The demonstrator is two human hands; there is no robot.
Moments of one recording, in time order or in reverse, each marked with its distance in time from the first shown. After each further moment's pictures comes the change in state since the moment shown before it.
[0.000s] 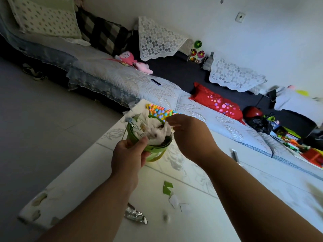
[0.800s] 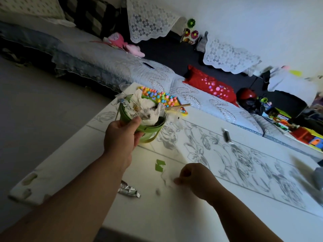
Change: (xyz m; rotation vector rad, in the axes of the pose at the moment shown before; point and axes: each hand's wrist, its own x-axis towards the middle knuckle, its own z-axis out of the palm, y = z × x) left_hand 0.000 -0.007 0.005 0.036 0.009 0.020; right_hand -0.102 0.105 0.047 0.078 -0.409 0.500
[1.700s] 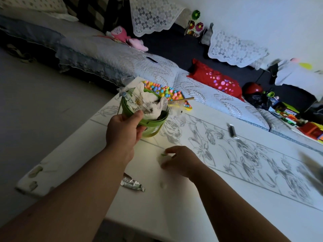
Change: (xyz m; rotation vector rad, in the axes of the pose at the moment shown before) left_hand 0.001 0.001 -0.003 0.024 0.002 0.012; right_hand 0.029 -0.042 0.018 0.122 -0.053 0.005
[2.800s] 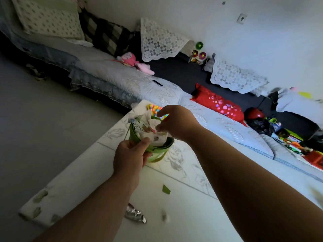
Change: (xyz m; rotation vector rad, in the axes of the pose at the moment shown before) left_hand -0.001 0.001 -0.001 -0.022 -0.015 -0.012; right_hand 0.022 -0.136 -0.073 -0.248 0.243 -0.434
